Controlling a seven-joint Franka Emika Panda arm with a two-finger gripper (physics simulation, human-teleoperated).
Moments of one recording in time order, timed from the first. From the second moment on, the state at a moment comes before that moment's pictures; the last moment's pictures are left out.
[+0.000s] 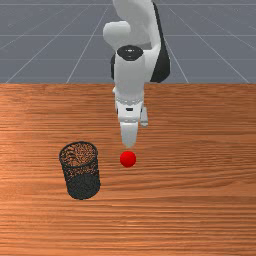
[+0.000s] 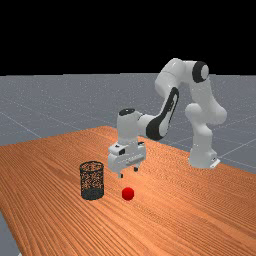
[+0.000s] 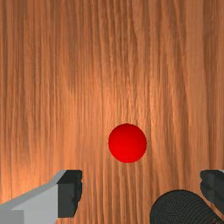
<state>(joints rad) 0.01 0.46 0.00 -1.94 -0.01 2.36 -0.77</state>
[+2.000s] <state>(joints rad) 0.02 0.47 -0.01 -1.99 -0.02 2.49 -0.76</state>
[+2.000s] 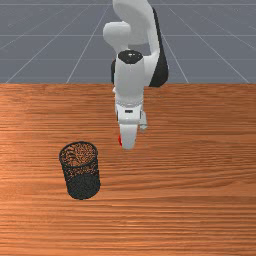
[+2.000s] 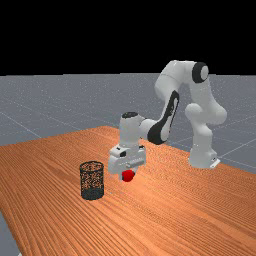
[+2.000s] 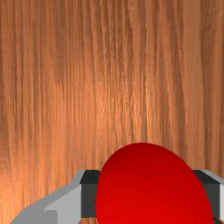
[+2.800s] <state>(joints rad) -0.06 0.35 -0.03 -1.95 -0.01 2.34 -0.92</state>
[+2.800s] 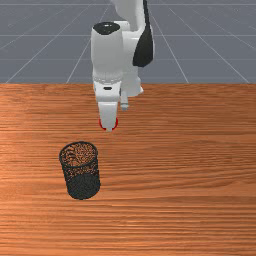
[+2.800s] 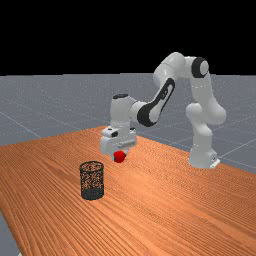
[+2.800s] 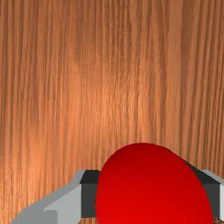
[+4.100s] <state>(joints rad) -0.16 0.56 -0.05 -1.63 0.01 2.21 -1.08</state>
